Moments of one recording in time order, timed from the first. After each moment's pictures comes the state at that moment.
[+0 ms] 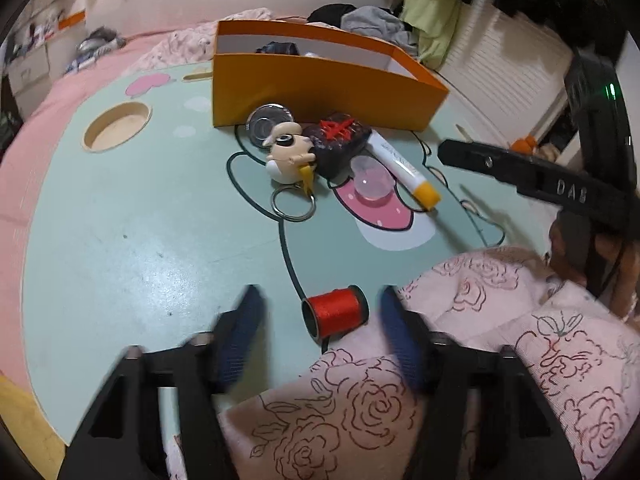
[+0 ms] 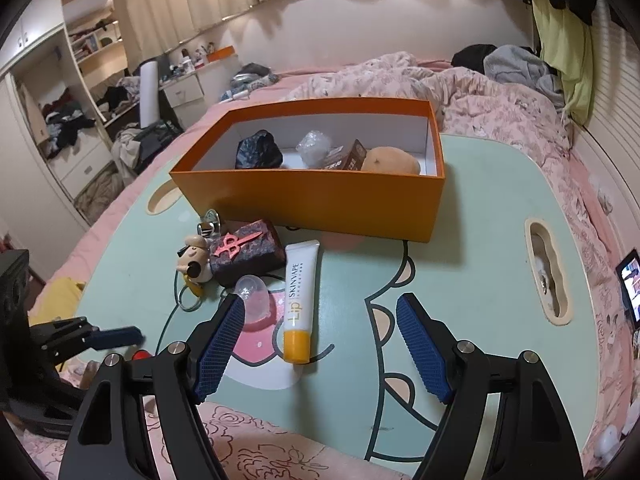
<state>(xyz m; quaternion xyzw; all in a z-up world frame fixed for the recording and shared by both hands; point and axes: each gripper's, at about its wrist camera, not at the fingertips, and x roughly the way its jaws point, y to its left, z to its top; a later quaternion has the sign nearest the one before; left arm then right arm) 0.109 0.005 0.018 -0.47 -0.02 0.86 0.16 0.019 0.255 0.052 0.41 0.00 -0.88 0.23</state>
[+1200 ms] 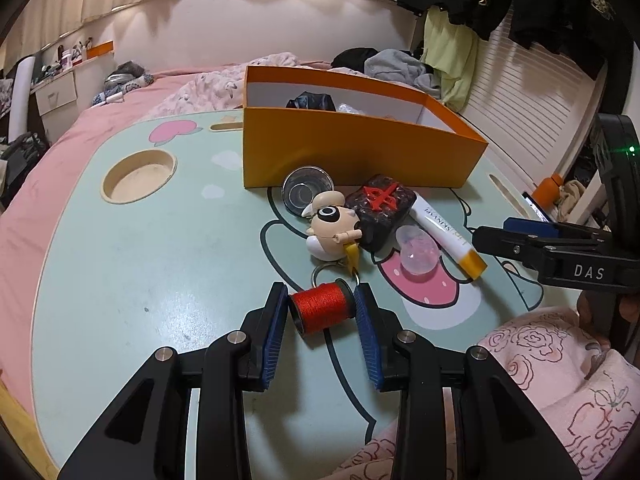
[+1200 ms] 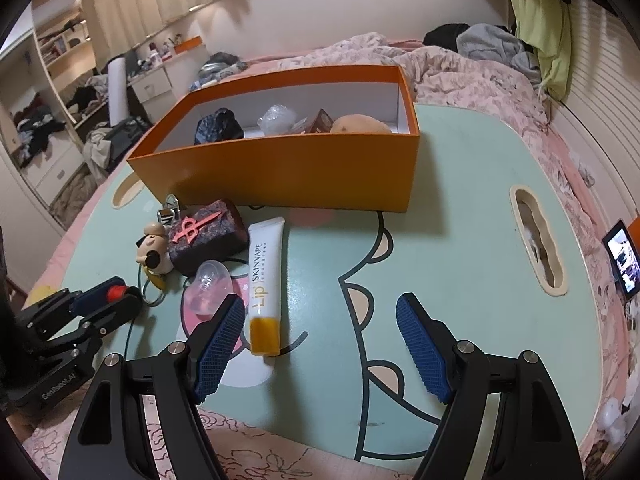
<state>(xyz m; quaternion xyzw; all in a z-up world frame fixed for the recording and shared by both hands) 0.078 -0.009 0.017 -0.40 -0.03 0.91 0.11 0.012 0.259 0.029 0.44 0.00 -0.88 0.18</state>
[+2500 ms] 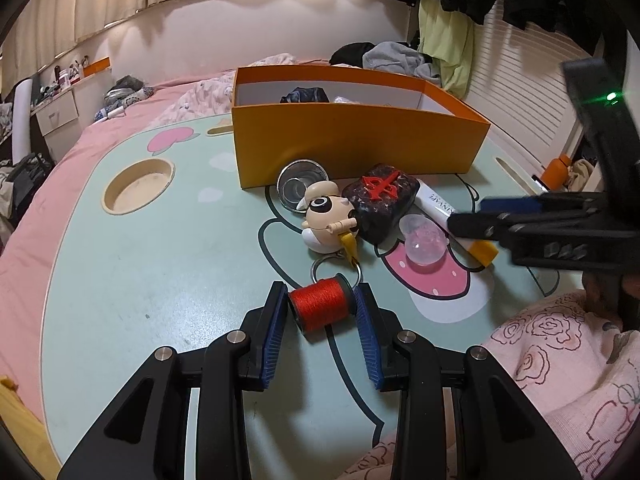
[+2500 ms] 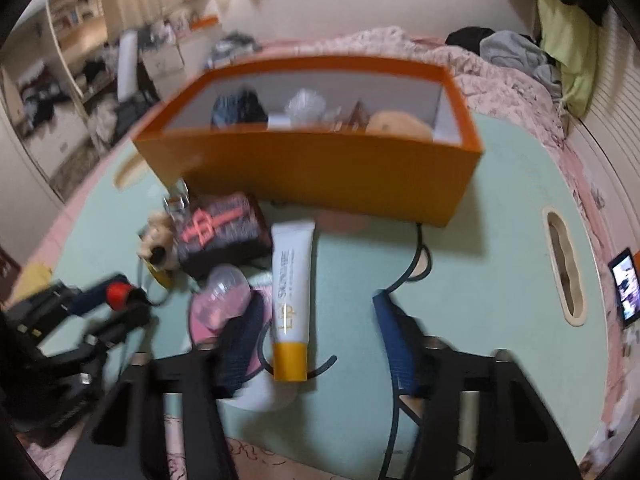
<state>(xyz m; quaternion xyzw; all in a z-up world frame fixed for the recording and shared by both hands) 0.080 -0.001 0.012 -0.39 0.01 0.91 0.10 -0.003 0.225 0.019 0.46 0.05 -0.86 0.19</state>
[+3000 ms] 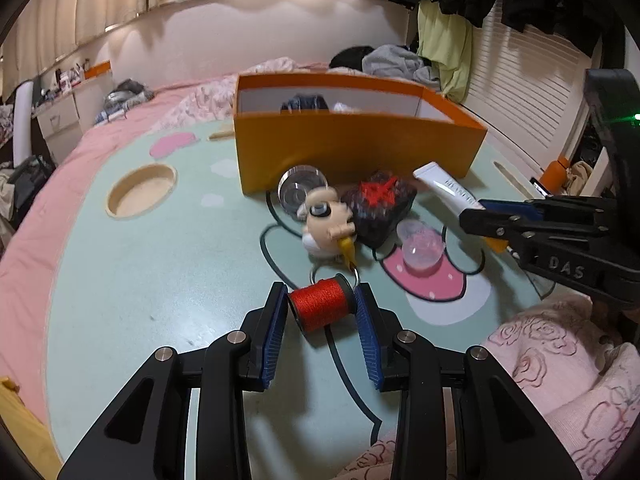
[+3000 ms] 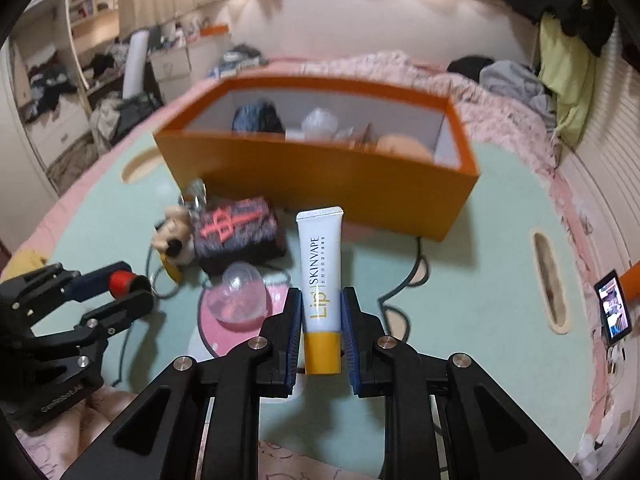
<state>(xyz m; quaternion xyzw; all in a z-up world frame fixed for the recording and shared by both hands) 0.083 0.001 0.027 -0.38 0.01 0.92 0.10 0.019 0.226 0.036 0.40 0.07 -0.89 0.19</state>
